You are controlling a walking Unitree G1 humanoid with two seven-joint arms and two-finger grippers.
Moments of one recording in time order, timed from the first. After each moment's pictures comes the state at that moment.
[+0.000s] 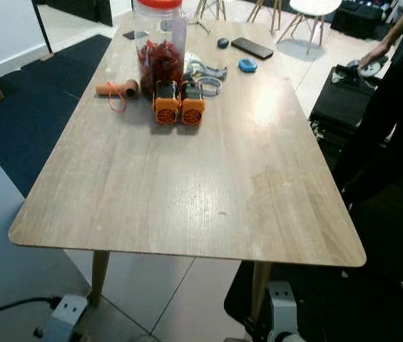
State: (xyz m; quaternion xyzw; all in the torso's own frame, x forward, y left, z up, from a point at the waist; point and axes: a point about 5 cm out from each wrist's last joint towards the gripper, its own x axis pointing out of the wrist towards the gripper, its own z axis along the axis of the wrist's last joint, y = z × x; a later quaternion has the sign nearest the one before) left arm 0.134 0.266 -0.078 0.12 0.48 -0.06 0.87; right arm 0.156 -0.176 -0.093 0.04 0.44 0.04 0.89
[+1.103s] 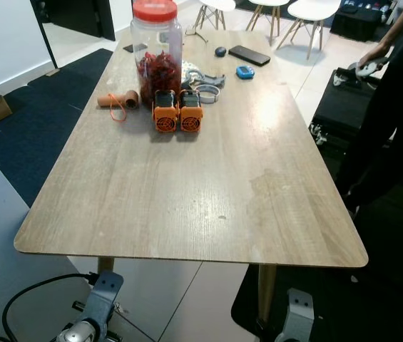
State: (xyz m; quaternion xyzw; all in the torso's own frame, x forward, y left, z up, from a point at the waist) left arm 0.168 0.214 -0.081 0.12 0.43 -0.10 0.89; right arm 0.152 -0.184 -0.094 0.12 0.44 -0.07 0.89
